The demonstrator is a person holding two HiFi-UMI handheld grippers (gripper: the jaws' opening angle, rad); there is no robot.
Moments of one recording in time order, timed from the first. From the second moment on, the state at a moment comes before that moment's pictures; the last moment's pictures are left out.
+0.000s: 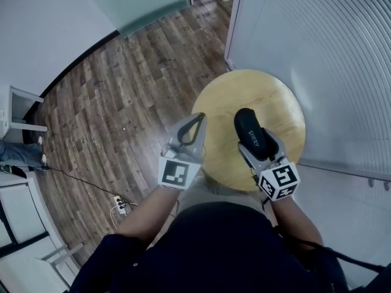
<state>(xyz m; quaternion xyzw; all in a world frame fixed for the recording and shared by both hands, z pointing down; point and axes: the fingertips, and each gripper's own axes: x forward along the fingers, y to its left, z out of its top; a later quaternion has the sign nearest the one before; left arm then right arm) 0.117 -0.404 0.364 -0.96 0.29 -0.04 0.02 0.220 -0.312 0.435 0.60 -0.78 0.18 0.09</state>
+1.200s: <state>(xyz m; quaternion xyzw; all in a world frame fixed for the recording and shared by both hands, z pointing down) 0.138 -0.370 0.274 -0.97 0.24 -0.01 0.07 0.237 -0.292 0.318 0.62 -0.78 0.10 0.02</state>
